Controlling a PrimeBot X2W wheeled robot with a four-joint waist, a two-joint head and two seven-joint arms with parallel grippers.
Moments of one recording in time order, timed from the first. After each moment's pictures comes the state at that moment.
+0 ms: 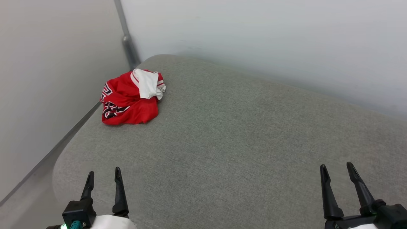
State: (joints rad) left arm 0.08 0.05 0.01 0.08 -0.15 0.07 -0.26; right arm 0.17 -0.05 -0.01 -0.06 0.13 0.13 -0.26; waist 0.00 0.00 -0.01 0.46
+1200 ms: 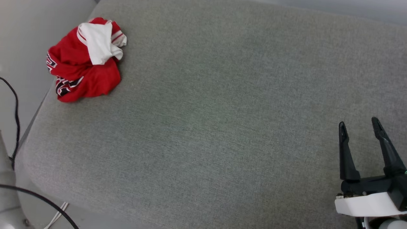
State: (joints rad) left arm -0.76 0.34 0.32 0.36 -0.23 -0.11 -0.26; right arm 0.01 -0.05 -0.07 -0.15 -0.07 0.13 -0.26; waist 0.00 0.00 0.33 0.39
